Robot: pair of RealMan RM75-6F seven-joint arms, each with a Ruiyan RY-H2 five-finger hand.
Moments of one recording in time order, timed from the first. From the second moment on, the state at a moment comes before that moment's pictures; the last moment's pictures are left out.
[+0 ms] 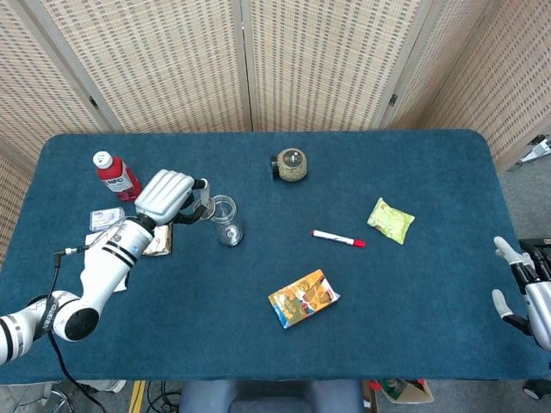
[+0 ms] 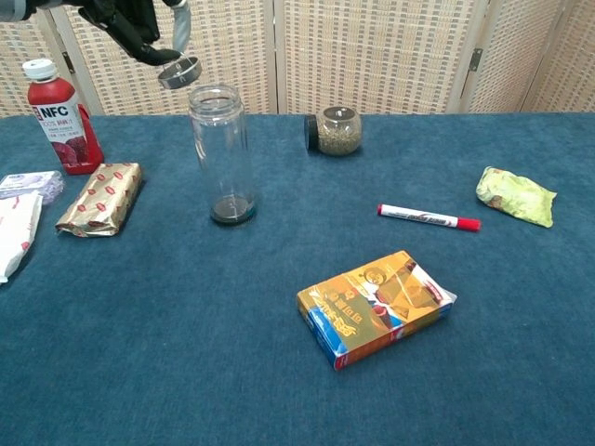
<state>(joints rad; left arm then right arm) -0.94 -1.14 -0.32 -1.66 0.99 0.79 0.21 0.02 -0.93 0.04 -1.69 -1.59 1.56 0.09</state>
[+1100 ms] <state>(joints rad) -1.08 -1.24 -0.25 -1.55 0.86 0.80 0.37 0.00 -0.93 0.04 -1.66 -1.57 1.57 0.12</state>
